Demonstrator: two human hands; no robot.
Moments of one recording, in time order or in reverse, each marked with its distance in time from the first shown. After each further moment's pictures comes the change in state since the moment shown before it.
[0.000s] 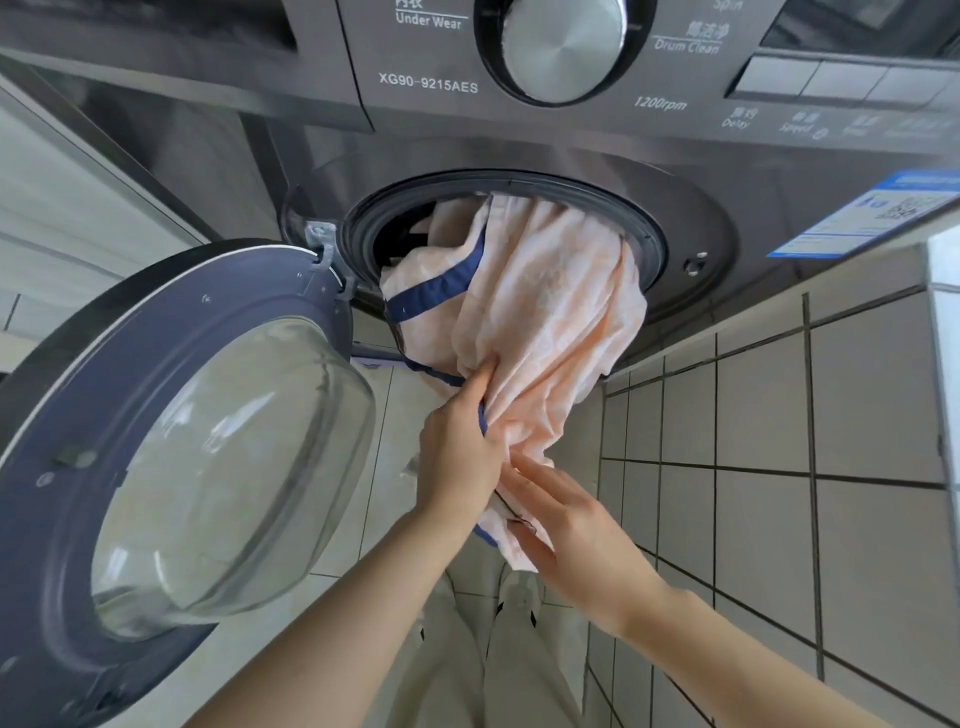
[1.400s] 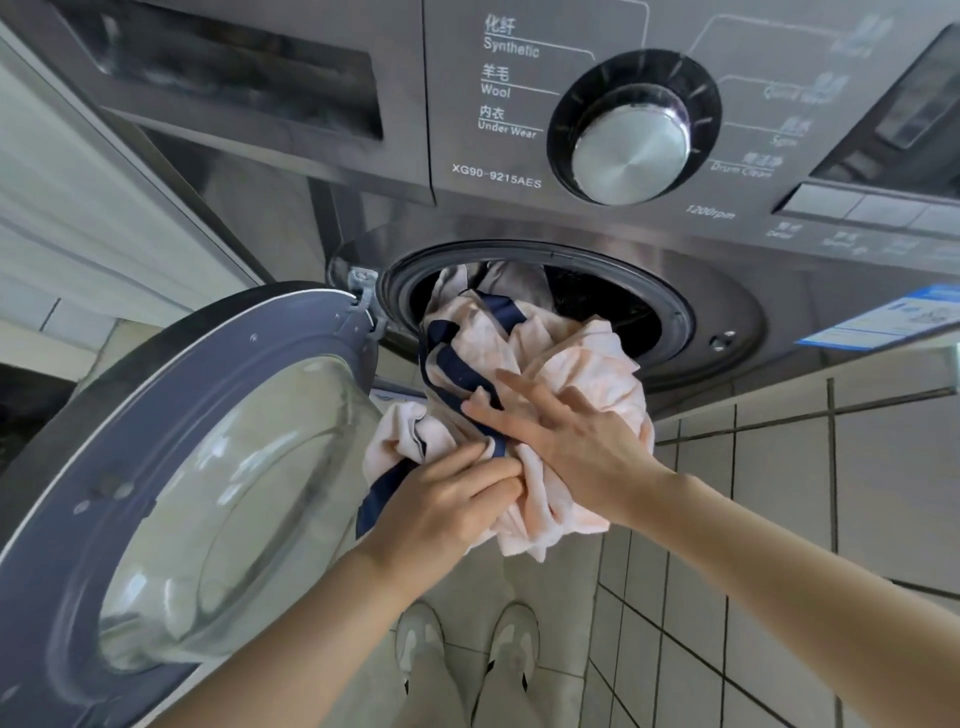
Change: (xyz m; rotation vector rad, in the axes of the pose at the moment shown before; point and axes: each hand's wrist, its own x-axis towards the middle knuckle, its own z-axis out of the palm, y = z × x) left_hand 0.008 -0.022 -0.046 0.403 0.012 0.954; right_hand 0.114 0.019 -0.060 -0.709 -0.086 -0.286
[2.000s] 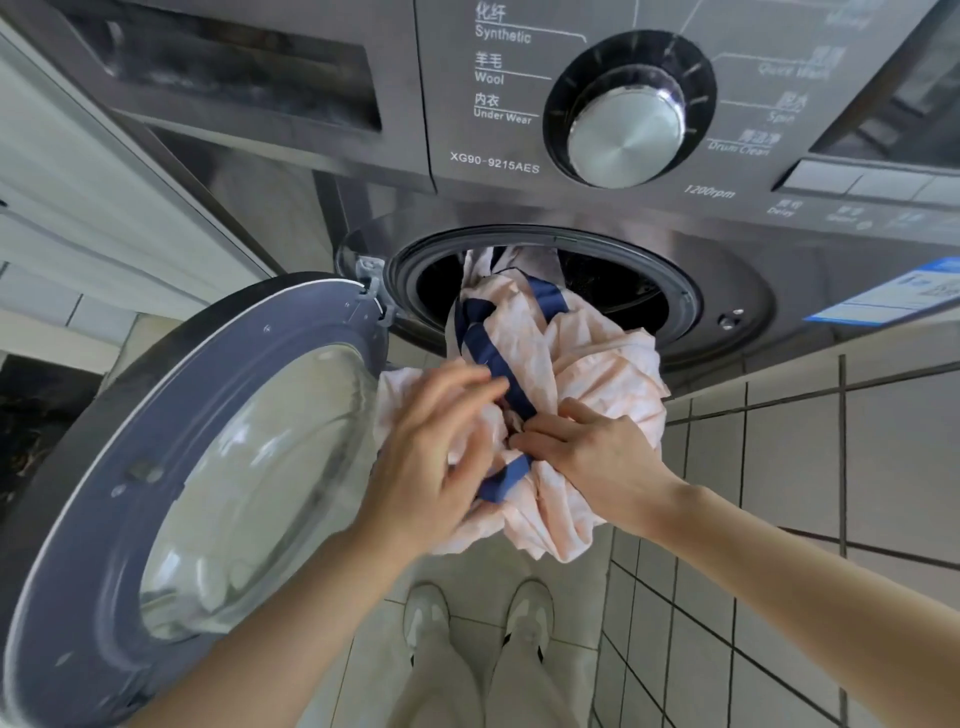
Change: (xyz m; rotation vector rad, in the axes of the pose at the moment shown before) left_hand 0.018 0.003 -0.038 -0.377 0.035 -0.495; right_hand -0.022 -0.001 0.021 0.075 0.260 -0.125
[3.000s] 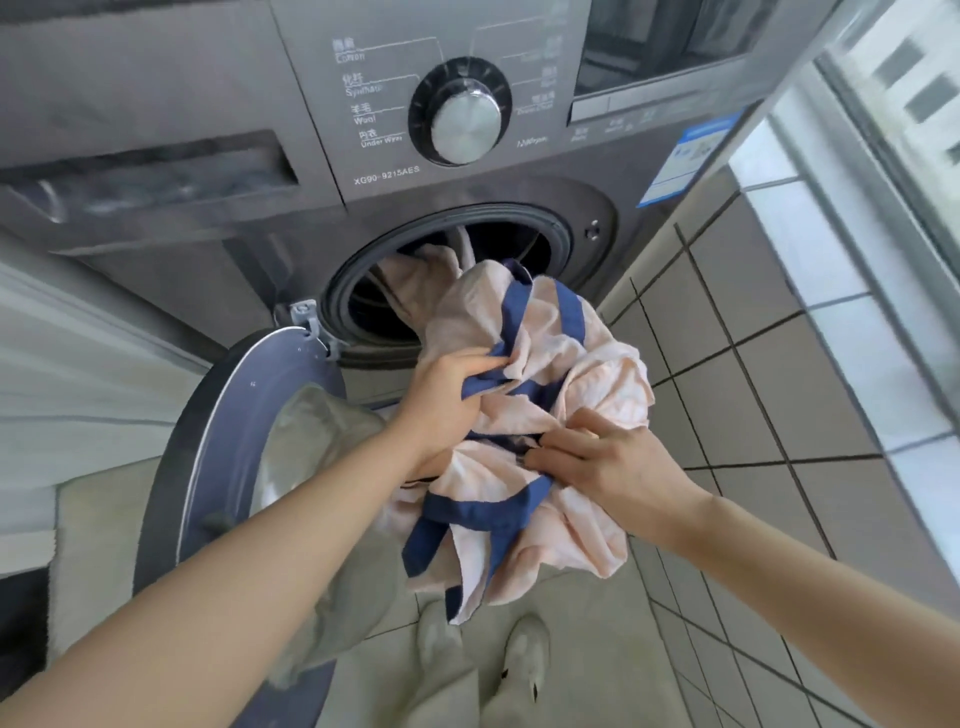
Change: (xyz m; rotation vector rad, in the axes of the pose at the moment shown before) left_hand 0.030 0.001 -0.011 -0.033 -0.513 0.155; right_hand -0.054 -0.141 -0.060 -0.097 0.084 0.434
